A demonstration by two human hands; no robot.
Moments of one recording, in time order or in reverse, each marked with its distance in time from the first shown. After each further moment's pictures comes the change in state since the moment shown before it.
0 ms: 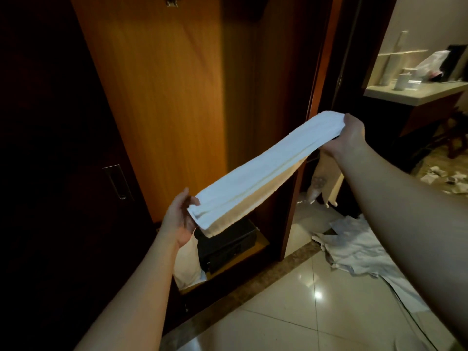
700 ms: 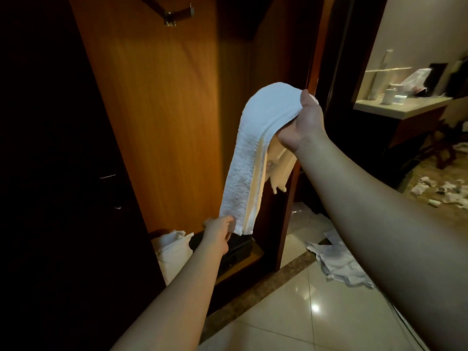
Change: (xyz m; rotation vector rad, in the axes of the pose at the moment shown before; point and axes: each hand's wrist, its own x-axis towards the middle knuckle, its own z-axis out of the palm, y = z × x) left_hand 0.009 -0.052 0.093 0.105 0.341 -0.249; right_hand -0.068 0.024 0.074 0.063 -0.399 0.029
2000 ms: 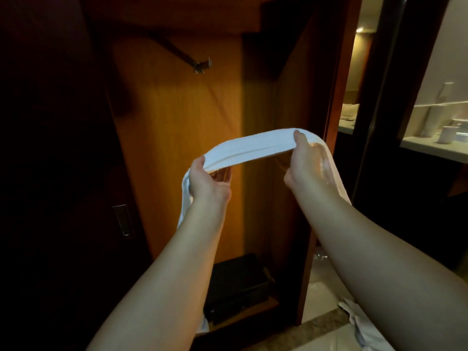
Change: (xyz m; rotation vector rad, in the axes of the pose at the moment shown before) left_hand -0.115 0.172 0.125 -0.917 -0.079 0.405; right_hand 0.072 -0.040 -0.017 -0.420 0.233 -0.148
